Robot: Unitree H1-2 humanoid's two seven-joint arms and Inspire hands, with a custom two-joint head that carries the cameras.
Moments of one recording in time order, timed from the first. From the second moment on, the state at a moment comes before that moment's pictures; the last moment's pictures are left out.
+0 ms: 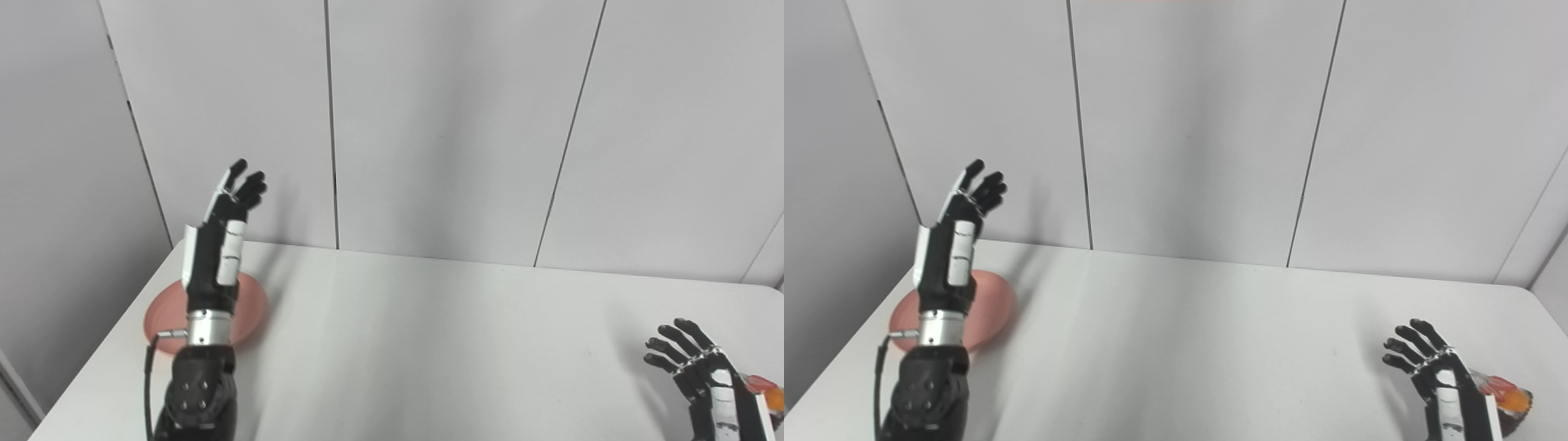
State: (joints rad) left arm -0.52 0.23 0.24 0.23 0.01 -0.36 0.11; right arm -0.23 -0.15 -0.21 0.29 0.33 -0.42 0.17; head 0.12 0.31
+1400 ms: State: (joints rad) left arm -0.75 0.54 0.42 1.18 -0.27 -0.43 -0.17; right arm -0.23 -0.16 -0.22 0.30 0.36 -0.42 0.19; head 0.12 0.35
